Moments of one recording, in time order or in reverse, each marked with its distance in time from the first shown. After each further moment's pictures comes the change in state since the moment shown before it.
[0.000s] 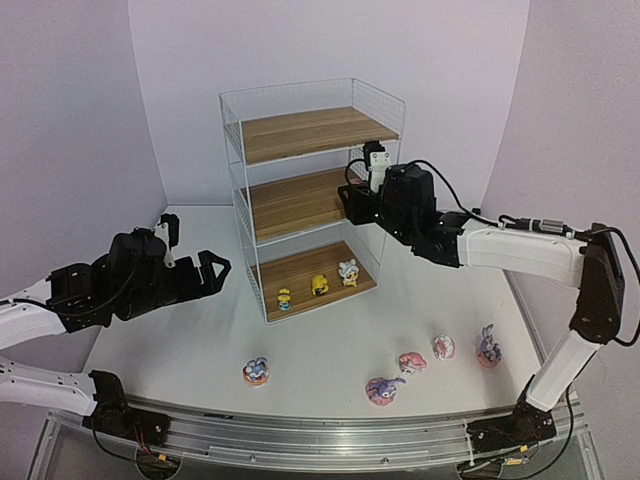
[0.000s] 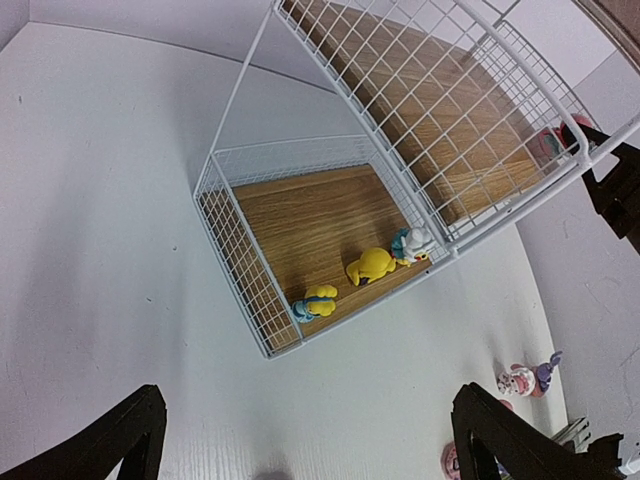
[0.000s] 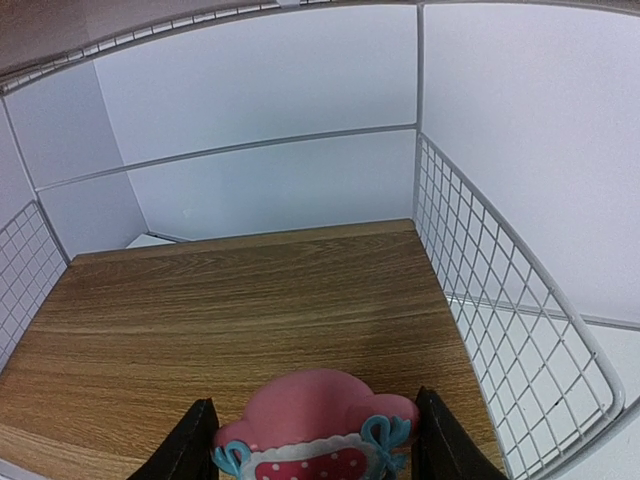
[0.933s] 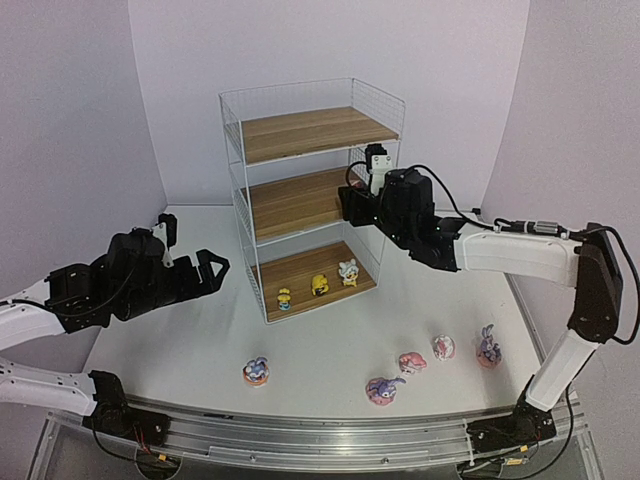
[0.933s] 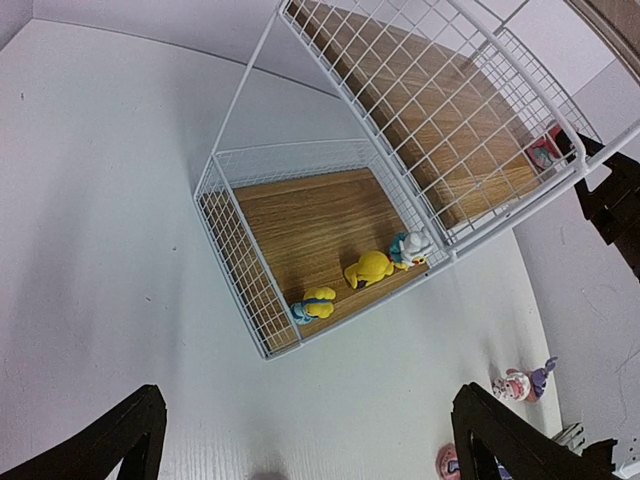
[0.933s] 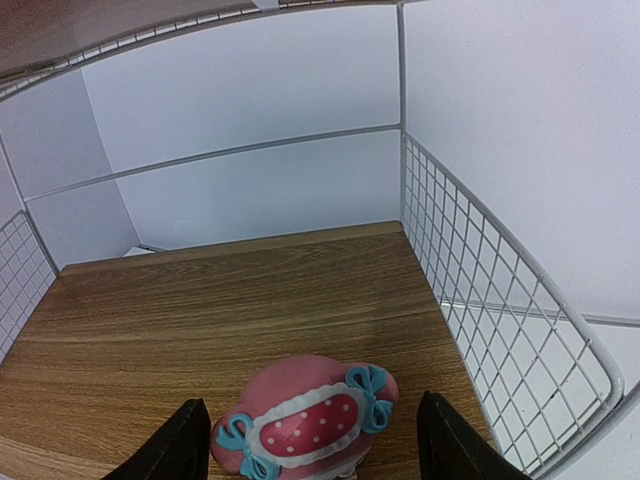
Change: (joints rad) left arm 0.000 -0.006 -0.002 -0.001 -0.005 -0.016; right arm 0.000 0.013 -0.029 0.065 0.033 0.008
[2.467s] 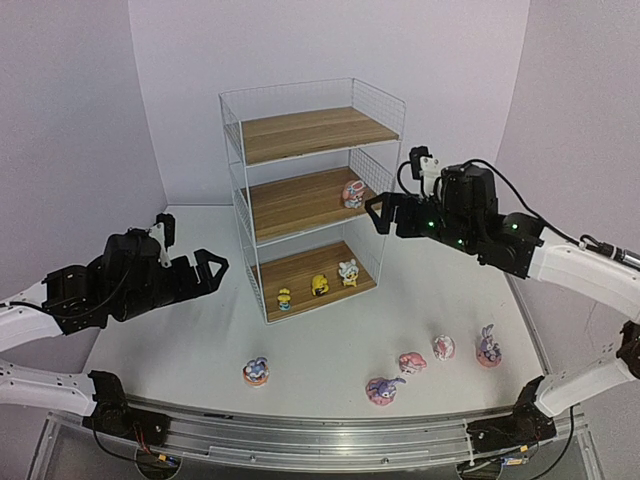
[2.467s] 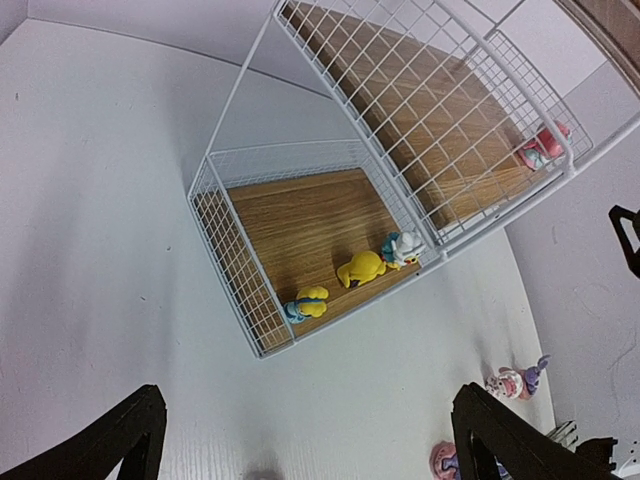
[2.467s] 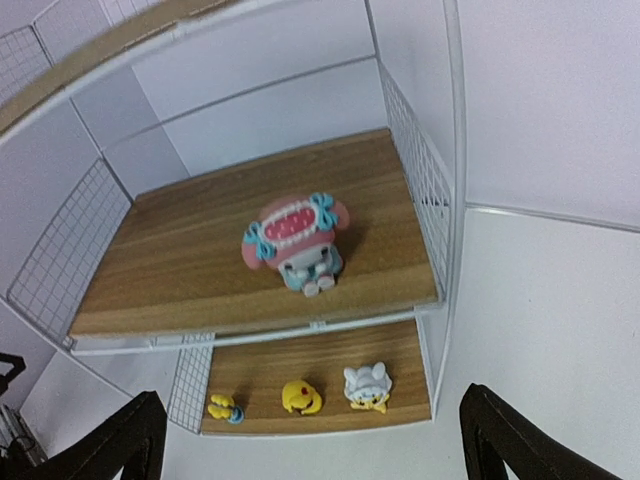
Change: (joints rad) left arm 0.000 -0.024 -0.005 0.005 0.011 0.001; right arm 0.005 -0.375 -0.101 -0.415 -0.147 0.191
